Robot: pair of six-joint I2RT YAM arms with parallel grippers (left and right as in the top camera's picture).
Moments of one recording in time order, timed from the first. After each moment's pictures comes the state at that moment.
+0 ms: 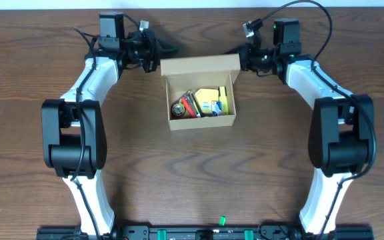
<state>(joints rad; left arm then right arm) -0.07 2.11 1.54 -0.16 1.07 -1.10 0.11 2.12 1.48 -0.16 -0.99 0.42</state>
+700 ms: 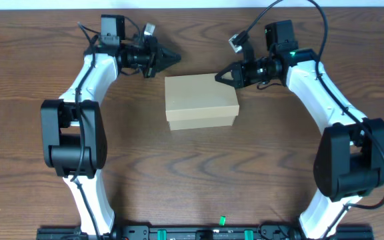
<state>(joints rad) -0.07 2.12 1.65 -0.63 1.09 -0.74 0.19 1.93 1.48 -0.64 -0.87 -0.02</state>
